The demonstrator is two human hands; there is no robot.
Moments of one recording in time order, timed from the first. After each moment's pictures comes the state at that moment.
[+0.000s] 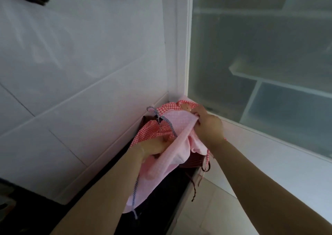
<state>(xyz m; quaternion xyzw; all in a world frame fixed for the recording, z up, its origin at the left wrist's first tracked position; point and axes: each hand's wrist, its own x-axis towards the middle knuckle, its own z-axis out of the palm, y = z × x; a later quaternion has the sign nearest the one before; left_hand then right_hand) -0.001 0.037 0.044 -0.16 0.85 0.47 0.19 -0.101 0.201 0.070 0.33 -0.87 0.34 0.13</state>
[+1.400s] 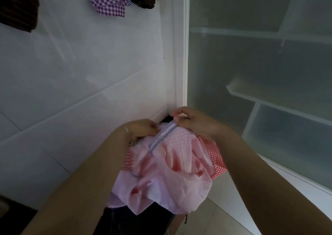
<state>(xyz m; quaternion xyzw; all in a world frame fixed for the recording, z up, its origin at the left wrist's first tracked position) -0.080 0.009 0.118 -0.23 0.86 0.43 0.14 -0.187 0.201 0.132 0.40 -0.74 0.47 -0.29</state>
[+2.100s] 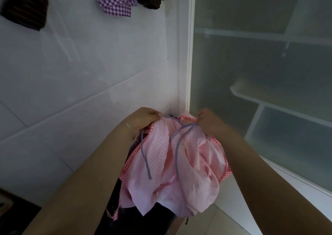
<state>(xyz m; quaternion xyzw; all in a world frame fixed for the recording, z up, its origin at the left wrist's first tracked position) -0.076 0.017 0.141 -0.29 0.79 0.53 -0.05 -0.208 0.197 0.121 0.26 -0.88 0.35 -0.16</state>
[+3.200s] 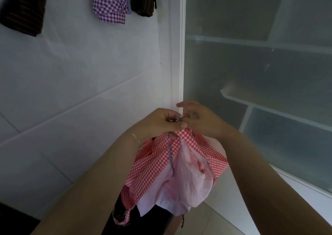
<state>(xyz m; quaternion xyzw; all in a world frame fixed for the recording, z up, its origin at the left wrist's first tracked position) -0.069 0.080 0.169 -0.04 0.79 0.61 -0.02 -0.174 0.224 0.164 0.48 -0.76 0.42 -0.11</state>
